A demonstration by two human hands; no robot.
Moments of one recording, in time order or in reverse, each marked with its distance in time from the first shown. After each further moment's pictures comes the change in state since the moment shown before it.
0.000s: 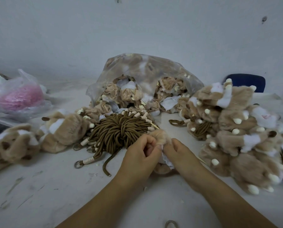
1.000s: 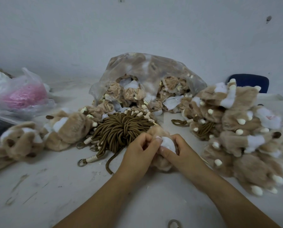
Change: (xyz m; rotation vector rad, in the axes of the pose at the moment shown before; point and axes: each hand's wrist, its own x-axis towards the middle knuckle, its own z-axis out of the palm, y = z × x) left_hand 0.007 0.002 -0.004 -0.097 0.047 -0.119; right_hand -0.008 -0.007 -0.004 -0.004 -0.088 -0.136
